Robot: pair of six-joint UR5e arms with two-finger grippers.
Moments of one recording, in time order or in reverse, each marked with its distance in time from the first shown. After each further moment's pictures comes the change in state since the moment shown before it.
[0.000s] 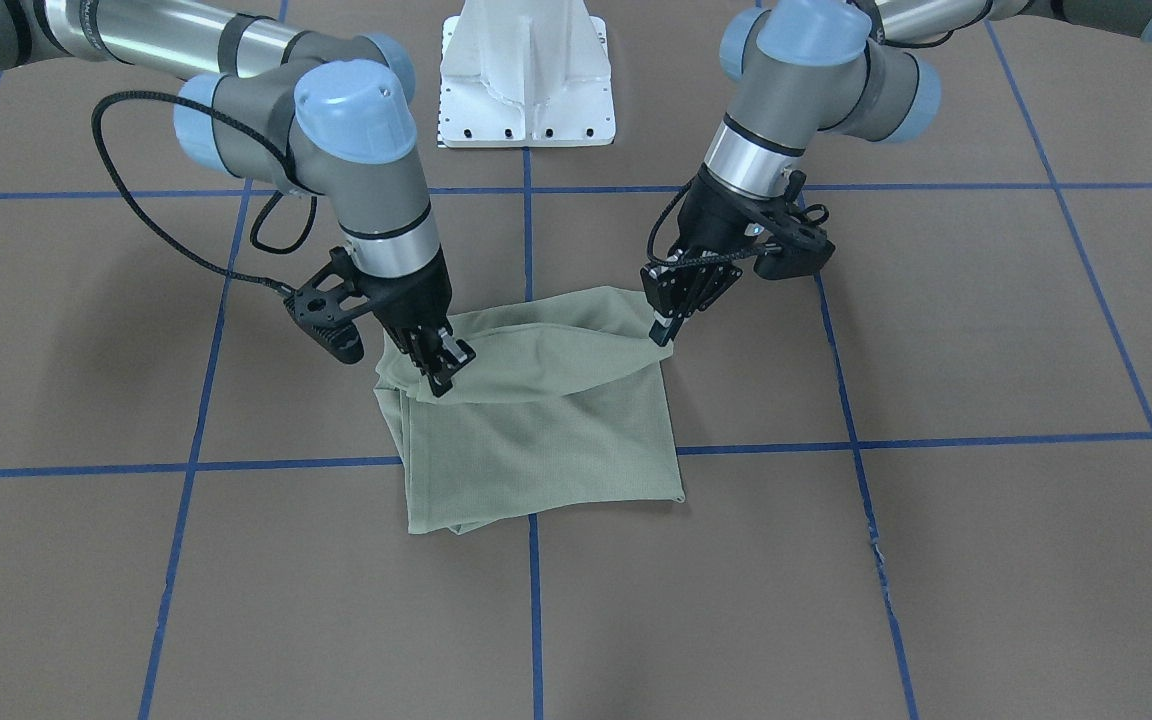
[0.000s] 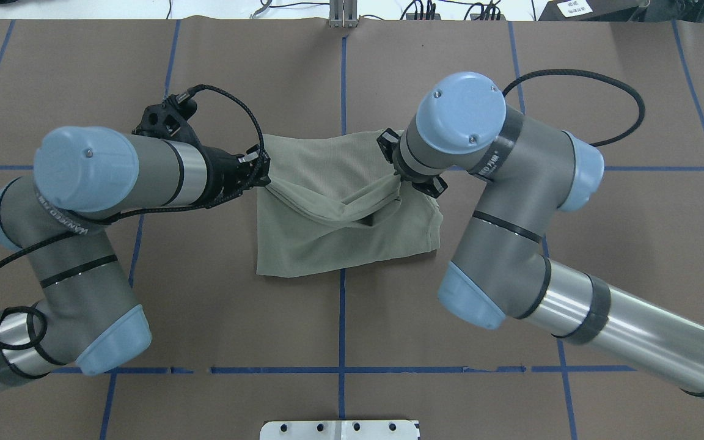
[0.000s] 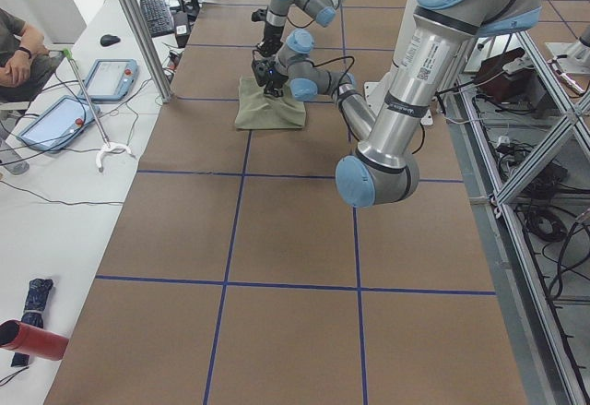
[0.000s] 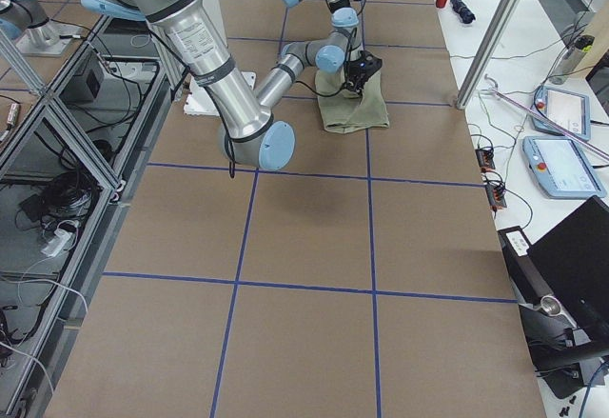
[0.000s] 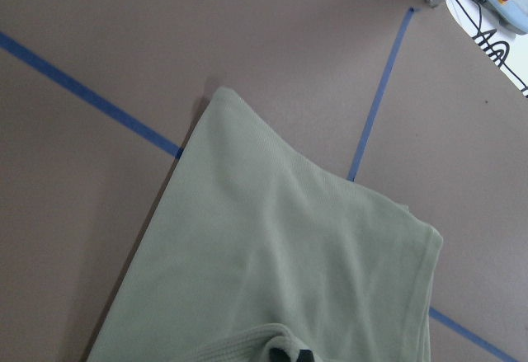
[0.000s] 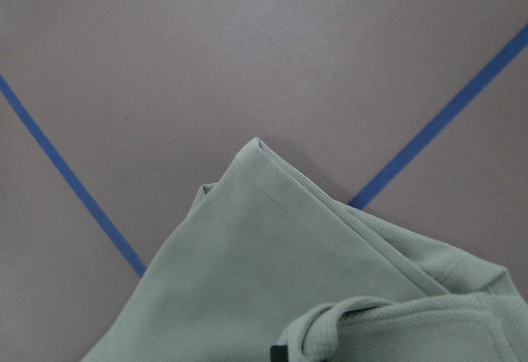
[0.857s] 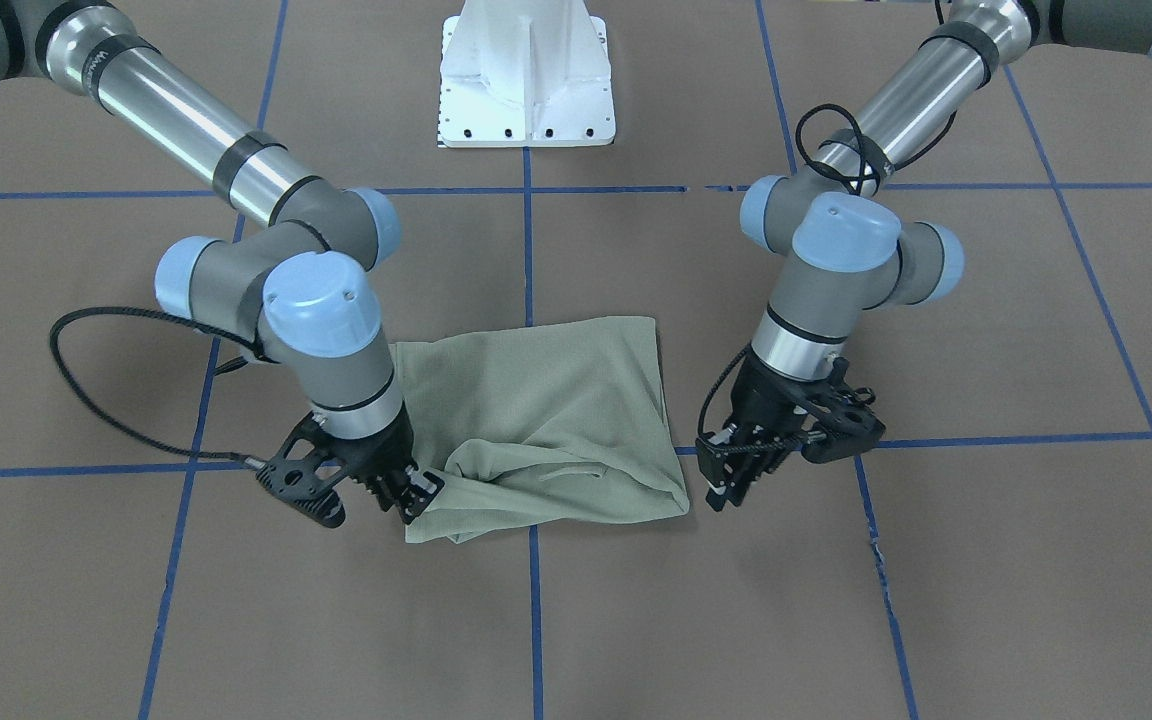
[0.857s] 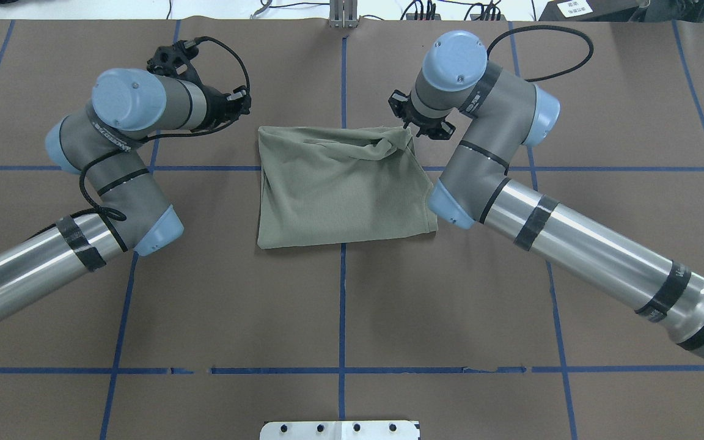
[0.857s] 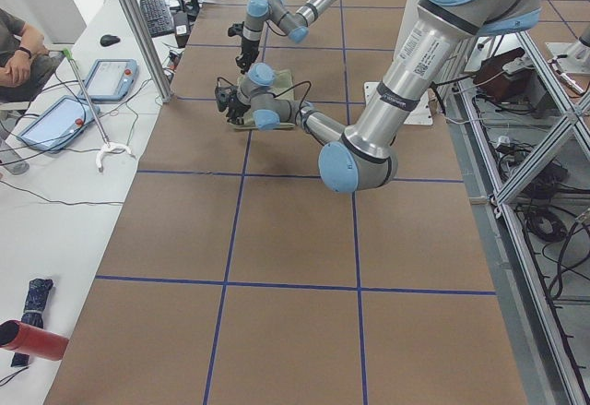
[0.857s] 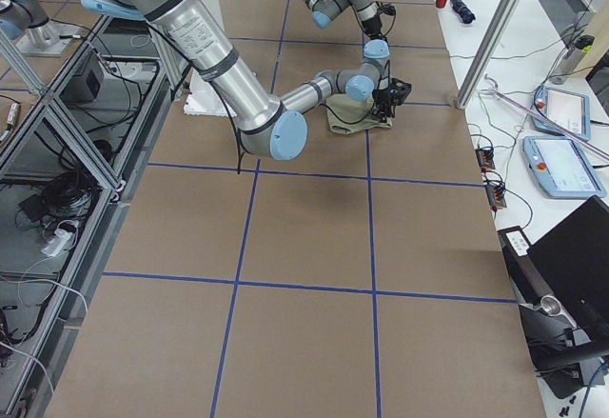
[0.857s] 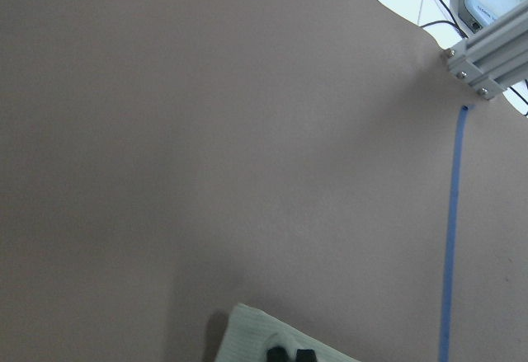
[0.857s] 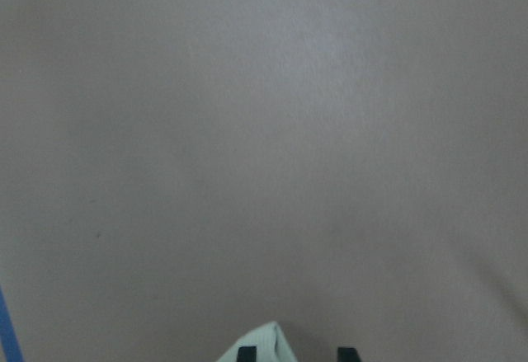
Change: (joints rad) left arm -0.136 -0.123 0.476 -0.294 0.010 0.248; right arm 0.117 0.078 -0.394 0.260 0.074 -0.382
